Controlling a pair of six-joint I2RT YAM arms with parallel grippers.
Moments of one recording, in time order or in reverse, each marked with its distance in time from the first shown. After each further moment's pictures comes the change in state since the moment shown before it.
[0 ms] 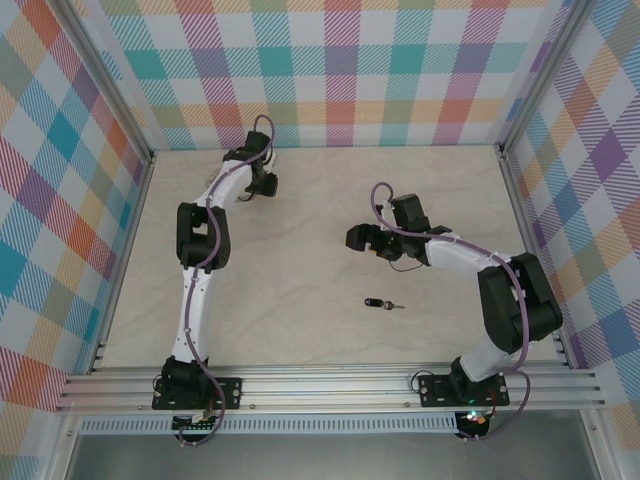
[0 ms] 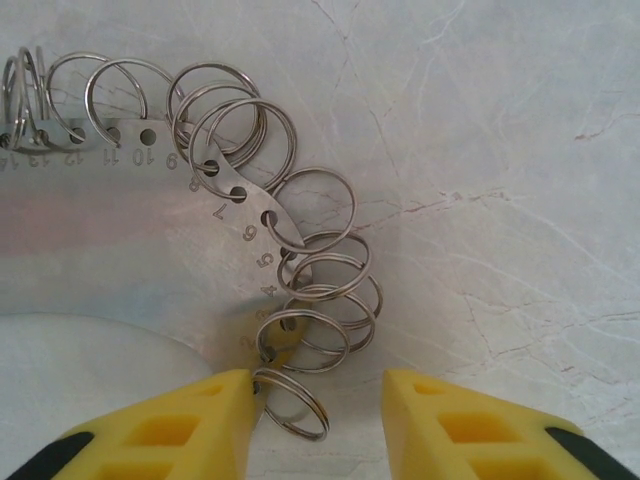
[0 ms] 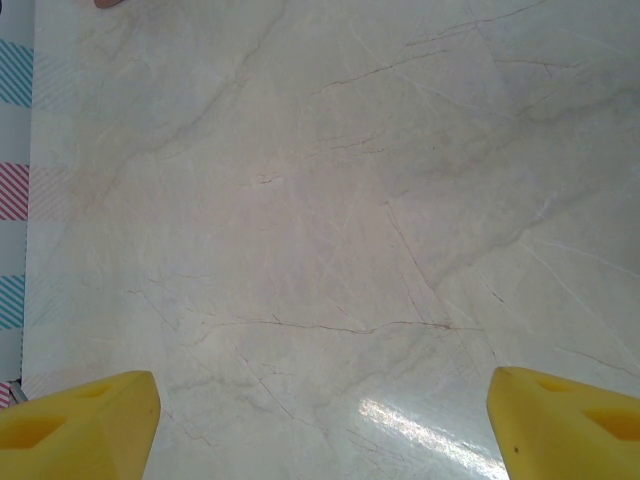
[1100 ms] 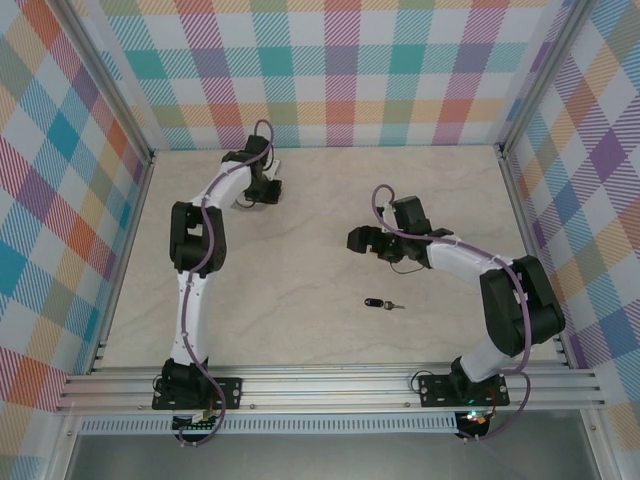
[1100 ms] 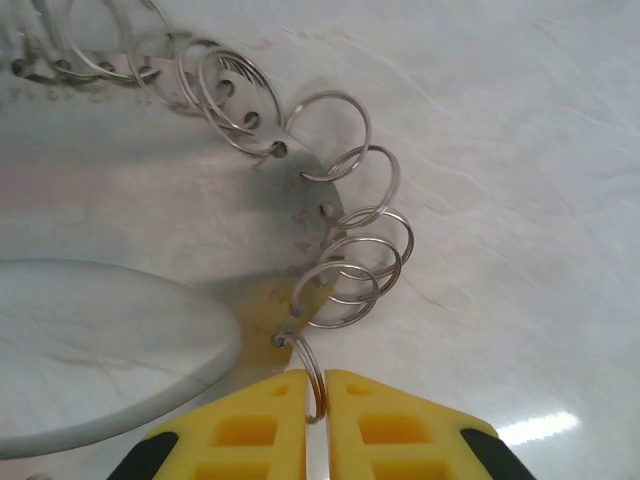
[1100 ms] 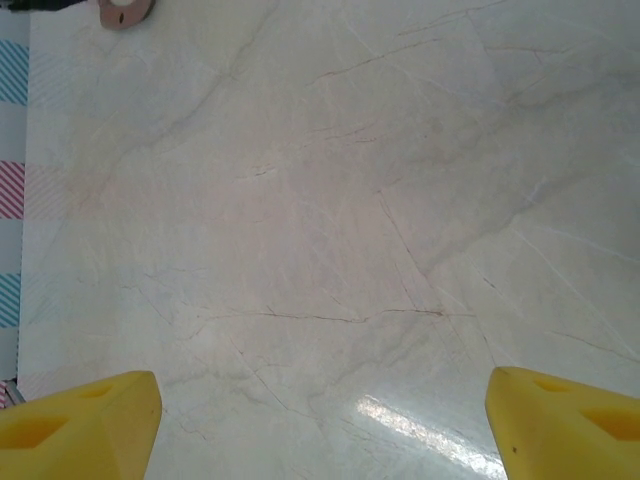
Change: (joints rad) left arm -0.034 -0.143 -0.188 -0.045 0.156 -0.064; right arm 0.002 -0.026 -0.029 0.005 0.010 0.000
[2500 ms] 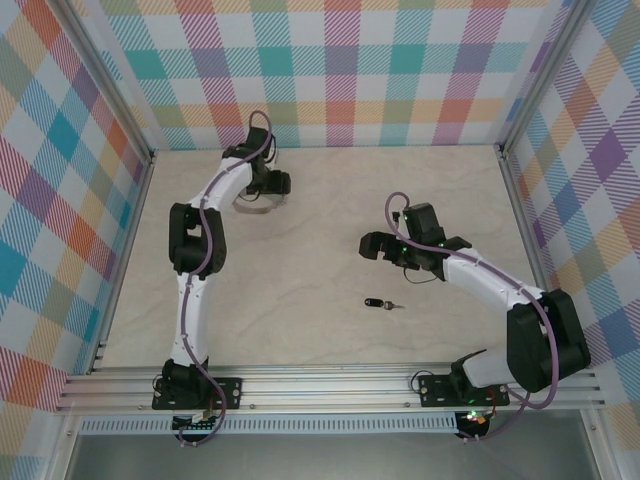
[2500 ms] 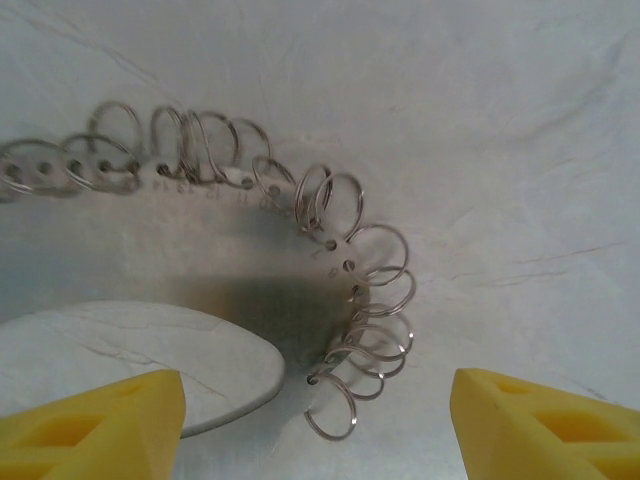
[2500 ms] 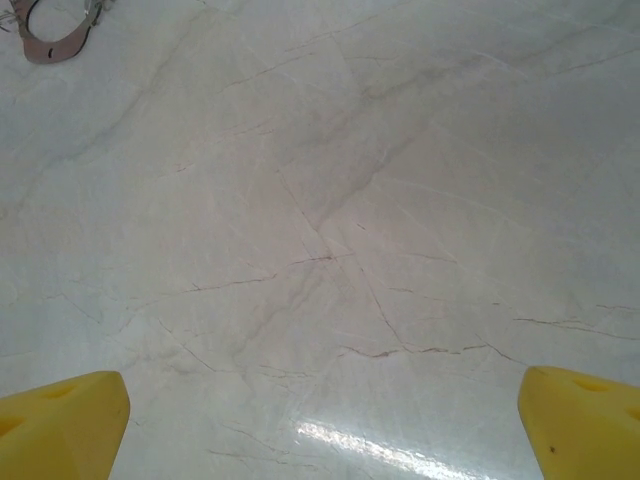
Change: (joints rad) left arm -0.011 -0.003 0.056 0.010 -0.042 -0.138; right arm 0.000 -0.207 -0.065 -0.174 0.202 -0.027
